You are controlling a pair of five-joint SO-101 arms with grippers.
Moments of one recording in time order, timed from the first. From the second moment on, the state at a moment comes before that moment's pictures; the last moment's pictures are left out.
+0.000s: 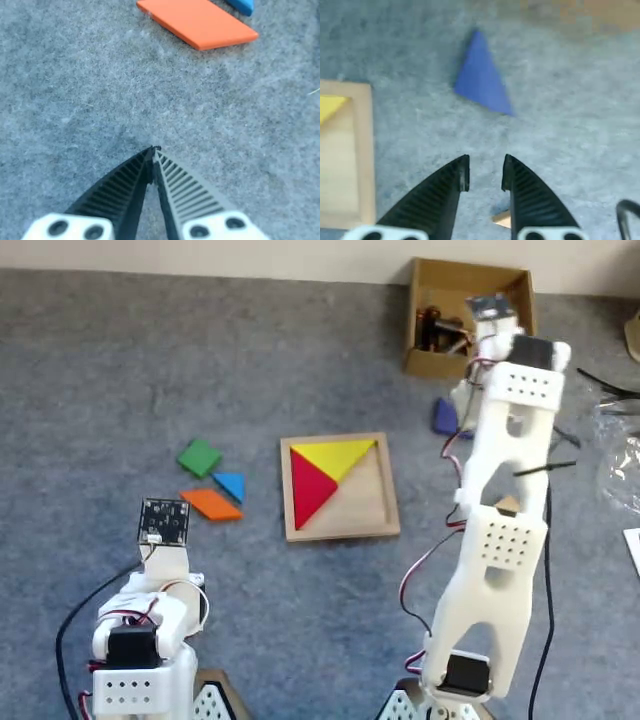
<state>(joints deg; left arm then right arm) -8.3 -104.6 95.9 77.0 1.3 4.9 49.8 -65.5 100.1 24.6</state>
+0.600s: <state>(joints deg) -8.3 -104.6 95.9 77.0 1.3 3.2 49.8 -64.4 99.9 24.6</state>
